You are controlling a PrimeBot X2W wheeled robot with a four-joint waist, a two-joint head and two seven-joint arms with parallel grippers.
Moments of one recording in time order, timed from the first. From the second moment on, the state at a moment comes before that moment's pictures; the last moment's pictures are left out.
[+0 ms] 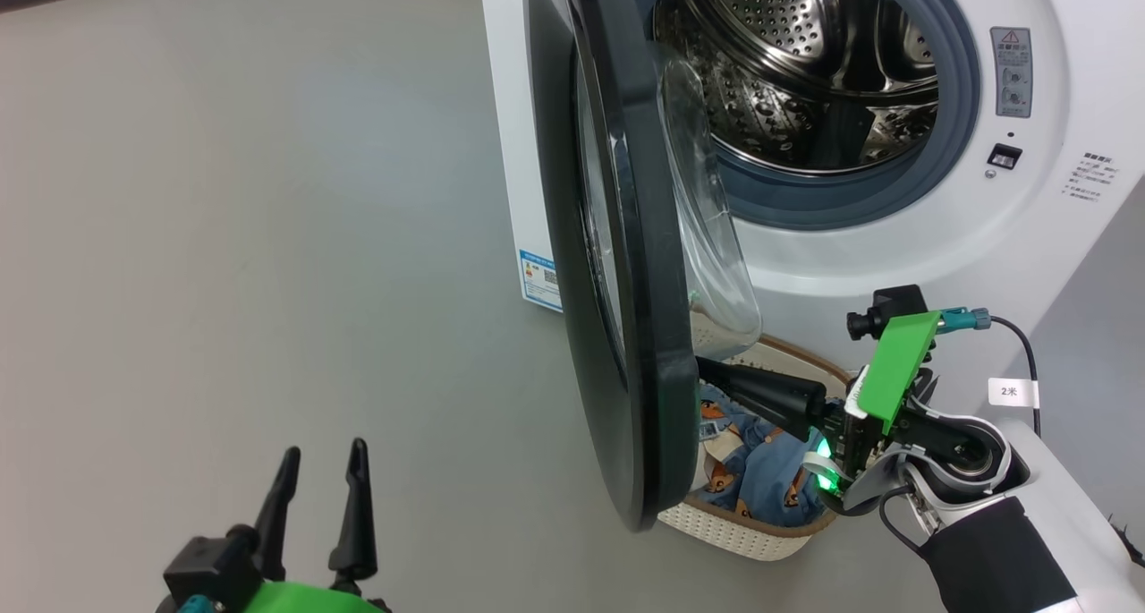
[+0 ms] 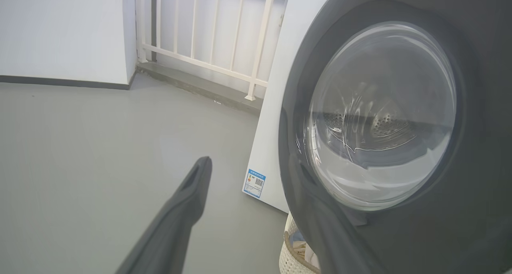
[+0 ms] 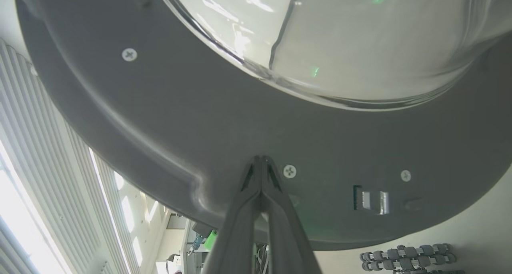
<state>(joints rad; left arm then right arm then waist) -0.10 0.04 -0.11 0.33 -0.36 -0.09 -0.26 -0.48 -0.14 0.25 0.51 1.68 0.13 0.80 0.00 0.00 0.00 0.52</state>
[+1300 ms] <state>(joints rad) -0.10 0.05 -0.13 0.34 -0.36 -0.10 -0.26 -0.28 -0.23 0.23 0.14 1.34 0.13 0.38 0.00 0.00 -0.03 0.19</state>
